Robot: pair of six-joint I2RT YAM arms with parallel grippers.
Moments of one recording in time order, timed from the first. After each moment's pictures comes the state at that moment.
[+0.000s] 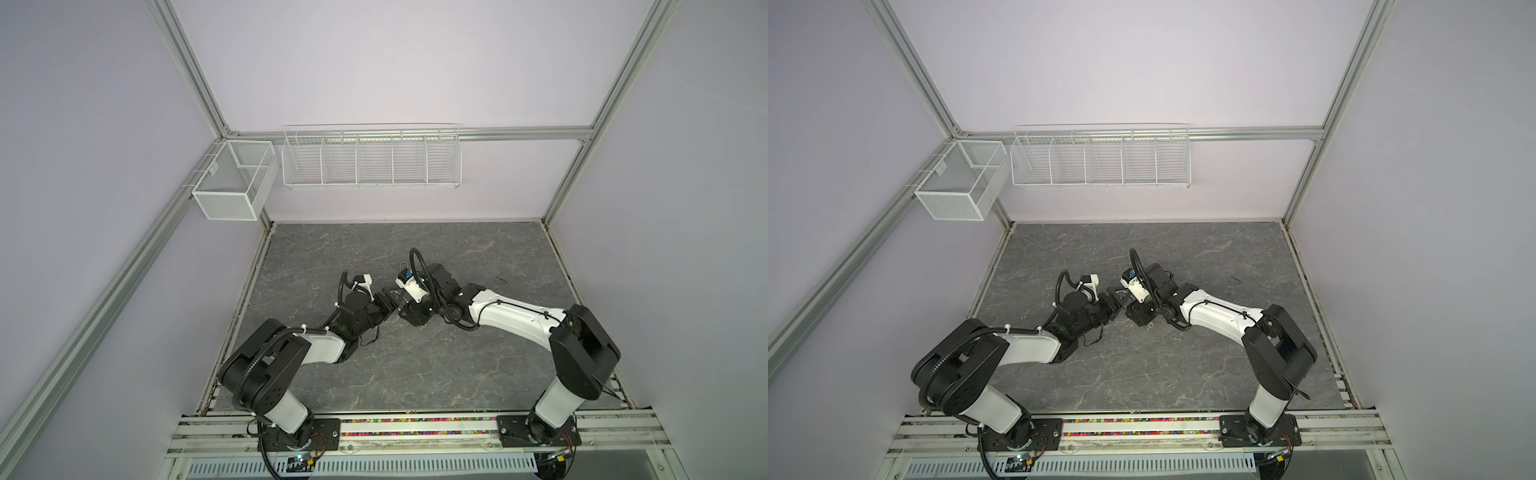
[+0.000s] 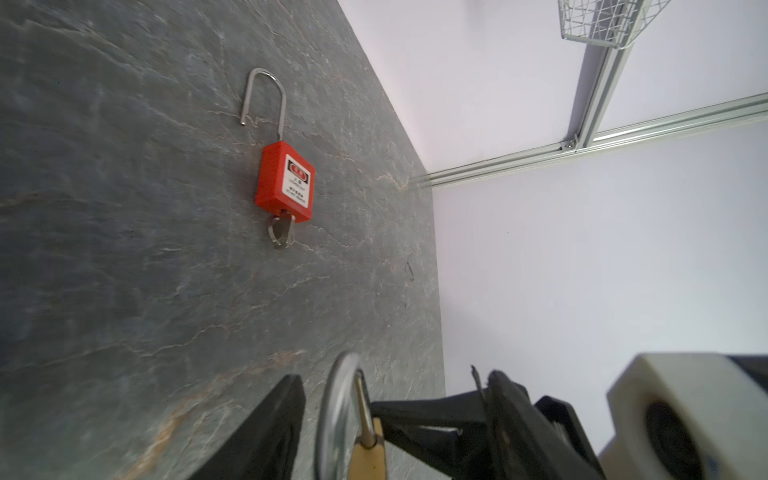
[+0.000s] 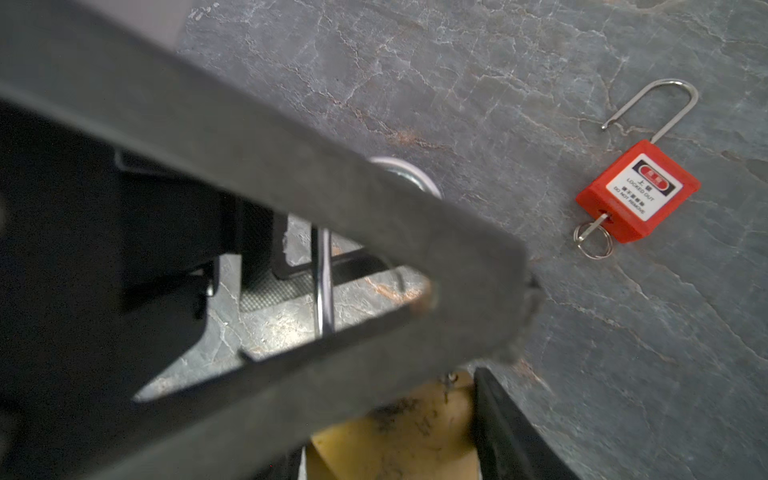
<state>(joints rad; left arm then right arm) -0.65 1.62 0.49 0.90 0.19 -1.22 0.78 1.70 1.14 -0.32 -0.20 0.05</state>
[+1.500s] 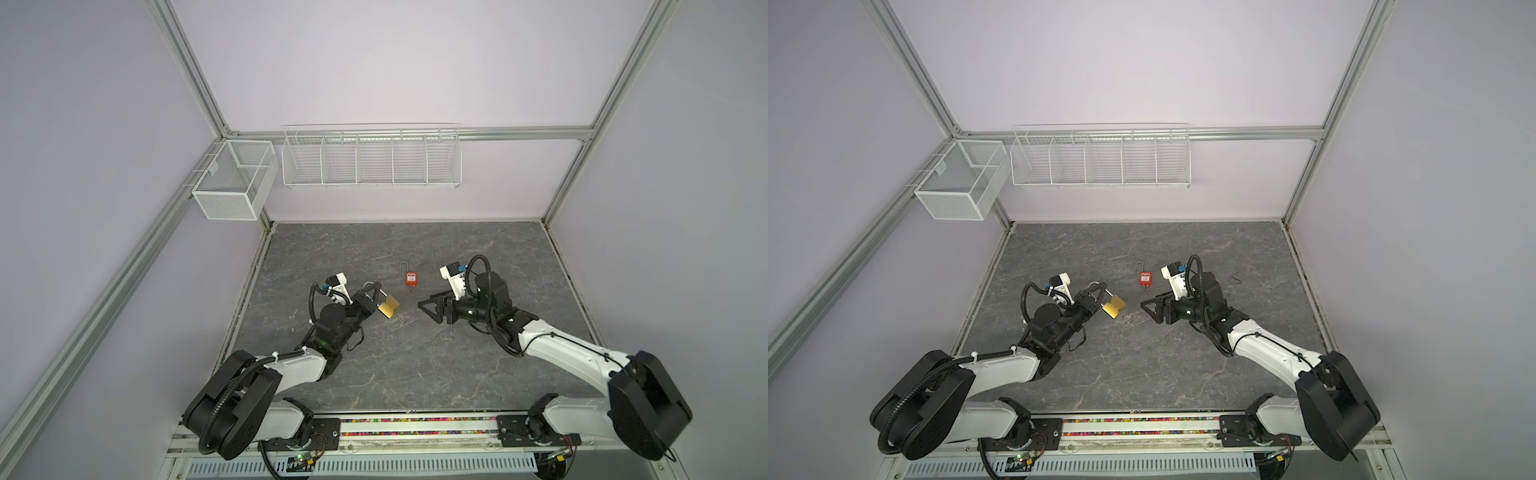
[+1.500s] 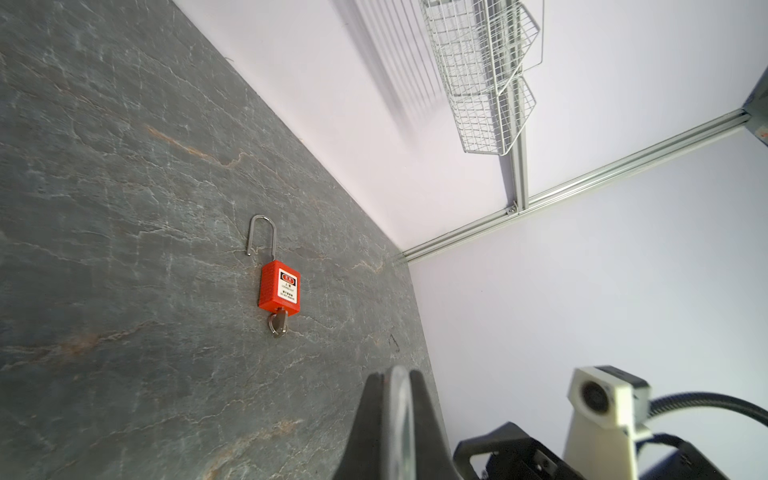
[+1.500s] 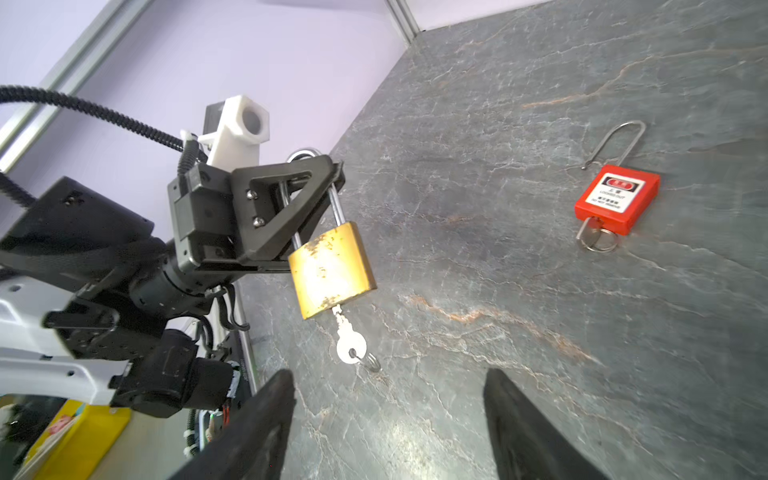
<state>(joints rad) -0.56 1.34 0.27 1.06 0.06 -1.09 0.57 1.35 0.65 0.34 -0.59 0.55</state>
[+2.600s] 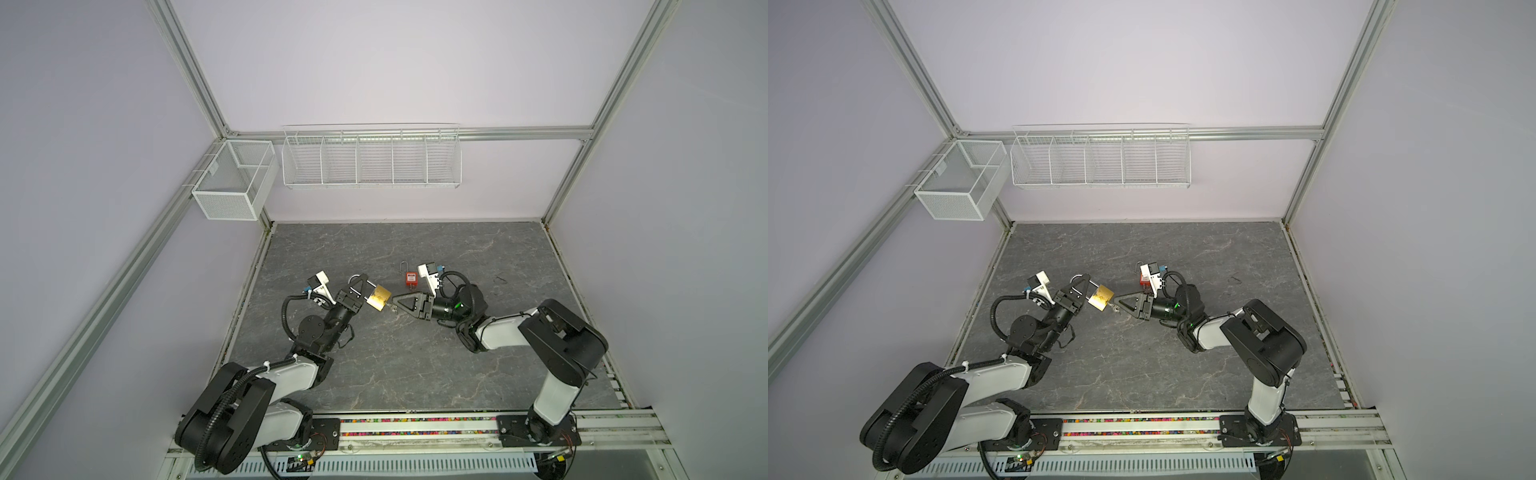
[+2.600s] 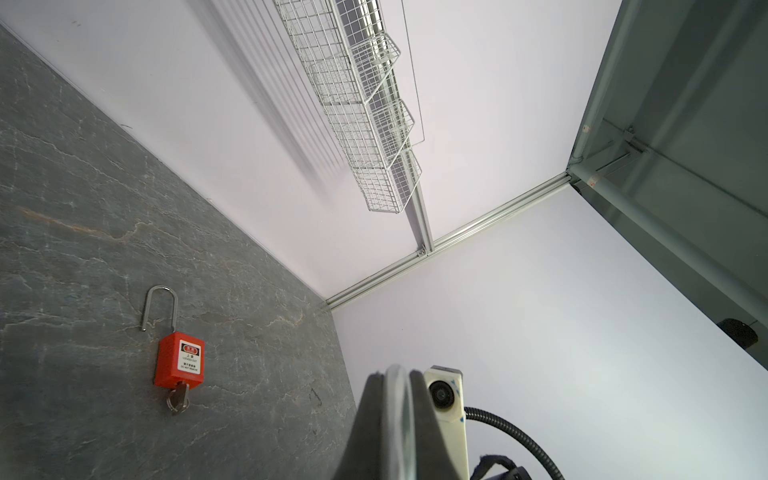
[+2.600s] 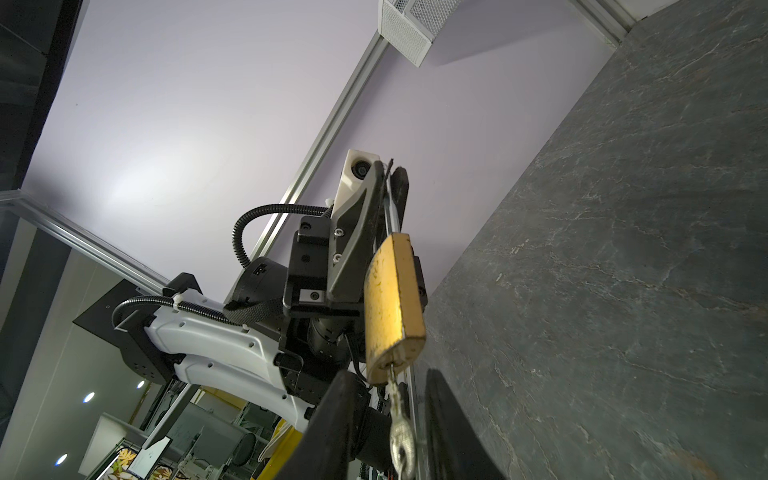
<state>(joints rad) -0.48 1.27 0.23 1.31 0.13 -1.18 0.70 1.79 0.67 1.30 -0.74 1.11</state>
